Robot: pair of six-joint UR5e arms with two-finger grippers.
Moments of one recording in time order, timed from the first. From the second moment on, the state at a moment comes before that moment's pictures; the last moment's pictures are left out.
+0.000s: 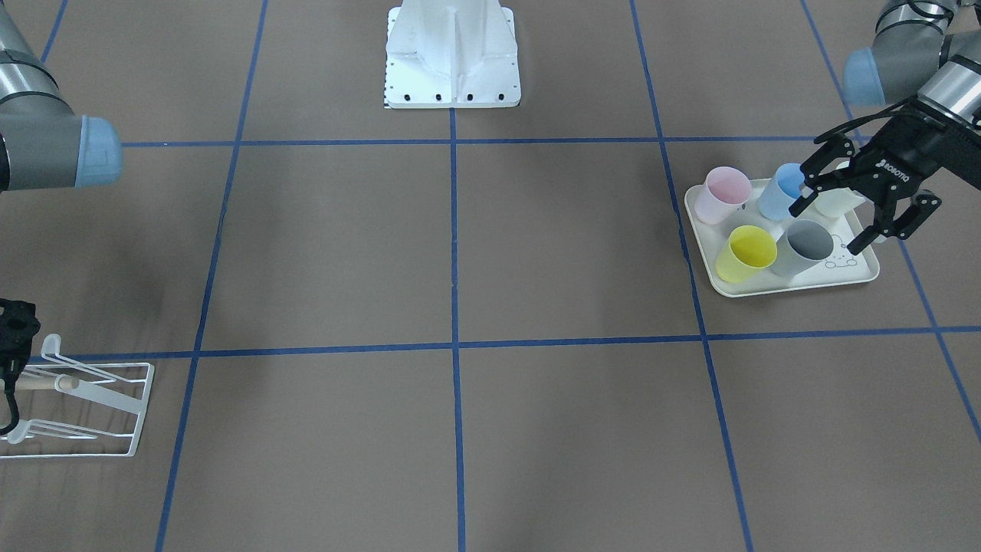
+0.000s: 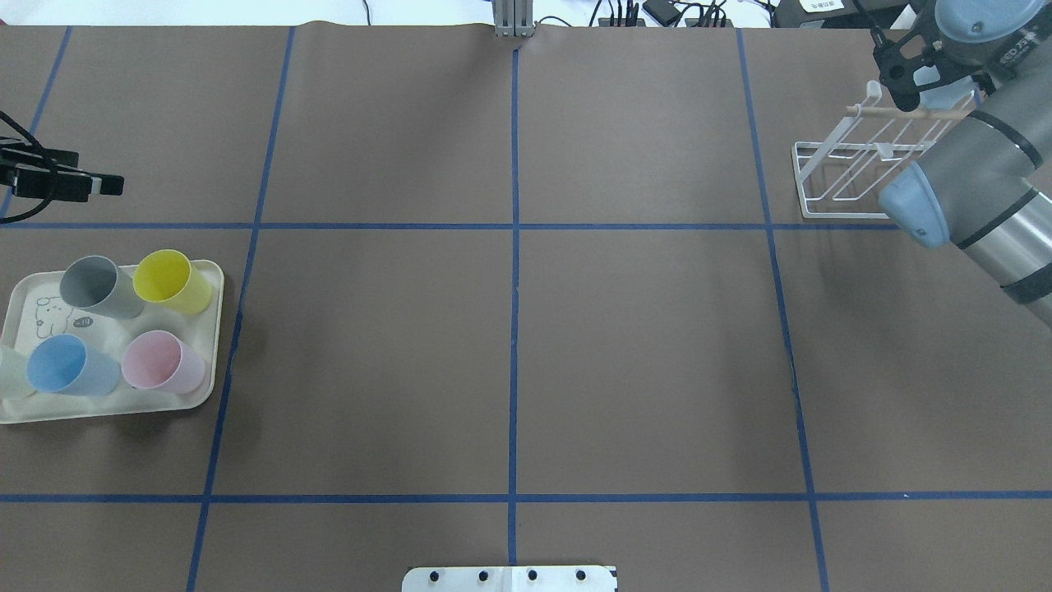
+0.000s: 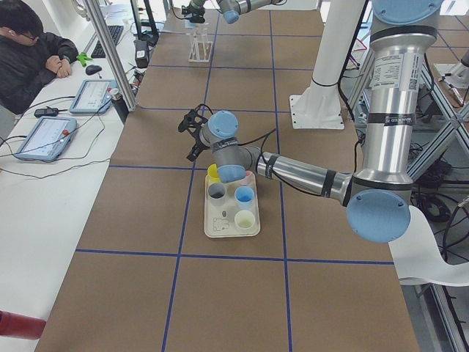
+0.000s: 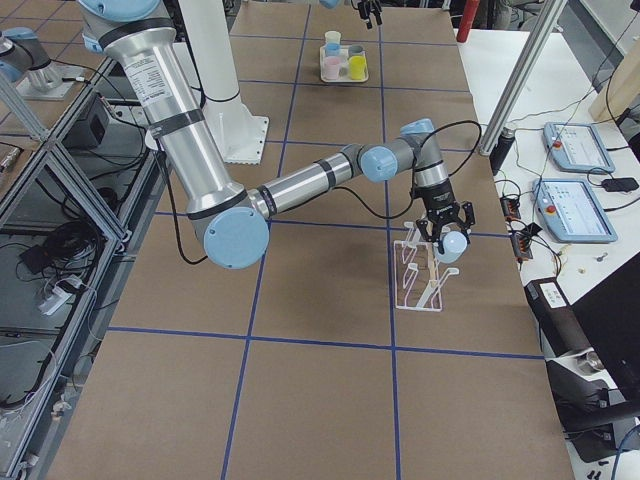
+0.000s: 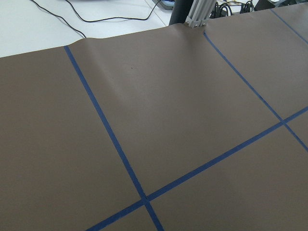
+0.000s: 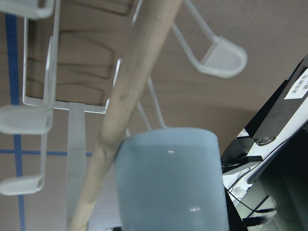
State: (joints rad) left arm -1.13 -1.61 -1.75 -2.61 -2.24 -0.68; right arm 1.08 -1.14 1.54 -1.58 1.42 -1.20
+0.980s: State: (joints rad) left arm -1.13 -1.61 -1.74 -2.61 -2.24 -0.68; right arm 1.04 -1.14 1.51 -1.53 1.34 -1.19
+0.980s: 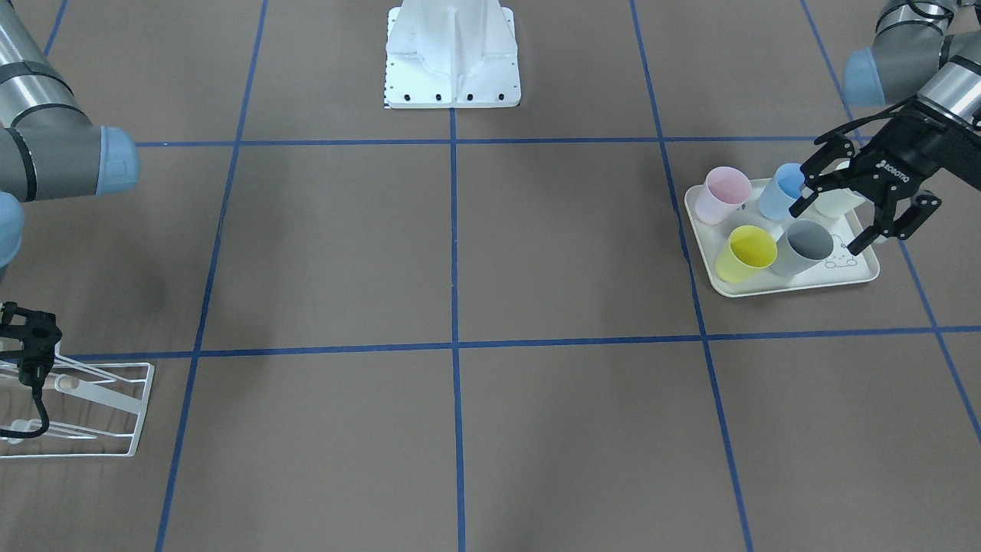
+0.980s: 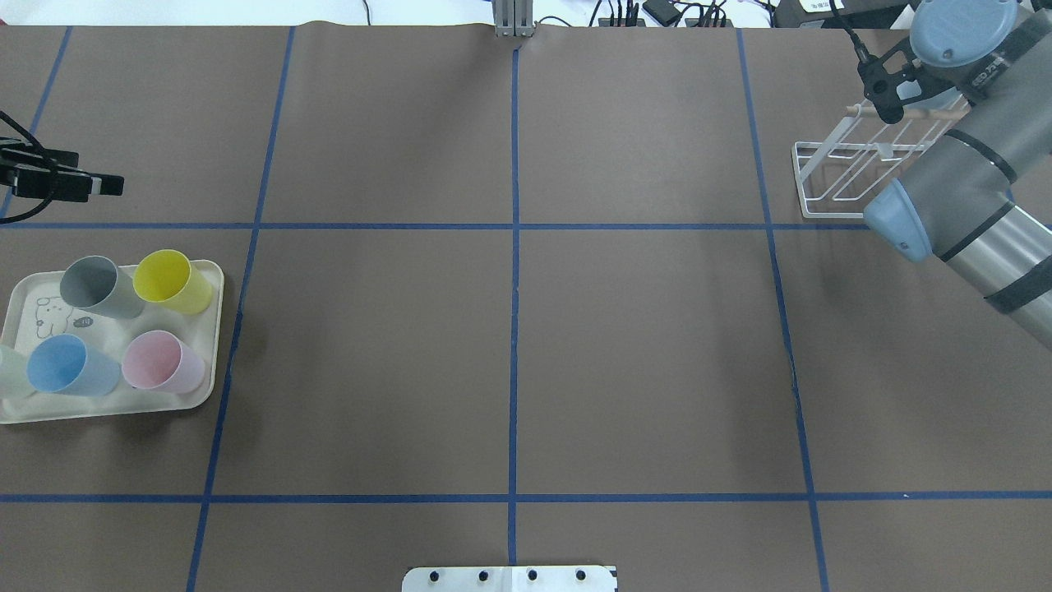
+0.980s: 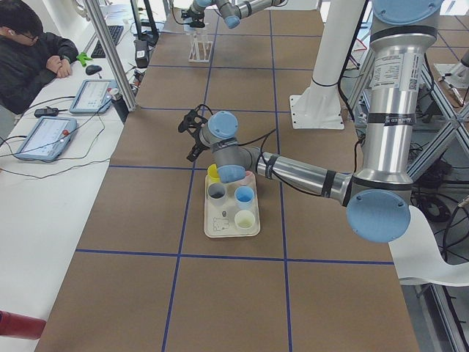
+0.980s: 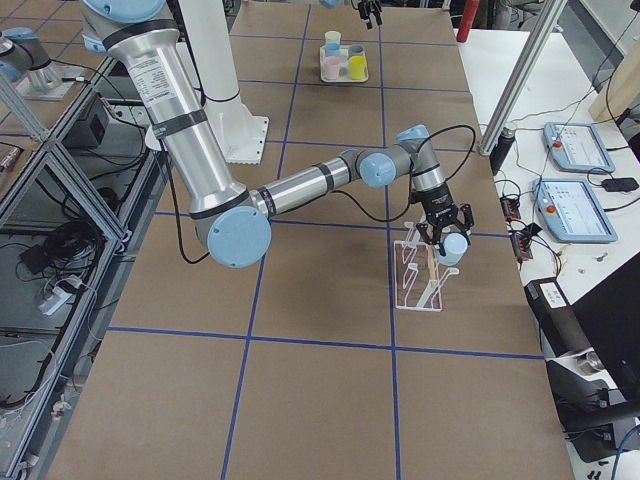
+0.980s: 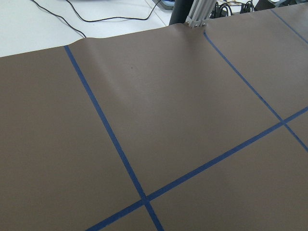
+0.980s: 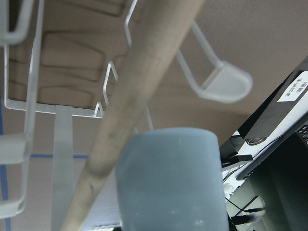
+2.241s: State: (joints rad) left arm -1.13 -1.59 -1.73 -2.61 -2.20 -0.64; right arm 1.03 -1.16 1.67 -1.54 1.44 -0.92
